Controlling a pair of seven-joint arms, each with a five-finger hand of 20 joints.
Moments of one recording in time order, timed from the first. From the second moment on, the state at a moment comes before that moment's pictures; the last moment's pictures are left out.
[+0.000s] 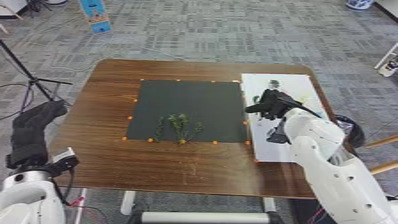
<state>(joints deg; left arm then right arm) 128.6 -49.4 -99.6 -121.1 58.6 39.6 10.3 -83.0 -61.9 74.2 -103.6 -131.1 -21.8 23.9</state>
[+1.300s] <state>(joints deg) 130.0 -50.4 -98.4 -122.2 58.9 35.5 9.0 -77.2 -65.6 72.8 -93.3 -140.4 -23.3 25.8</state>
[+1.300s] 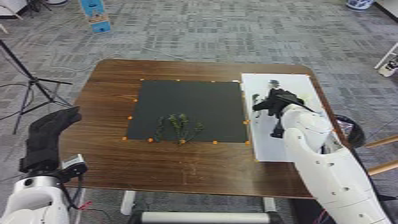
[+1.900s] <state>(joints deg) 130.3 -50.9 -98.2 -122.4 59.0 34.7 8.9 -74.6 -70.4 71.2 -87.8 -153.5 -24.4 25.0</state>
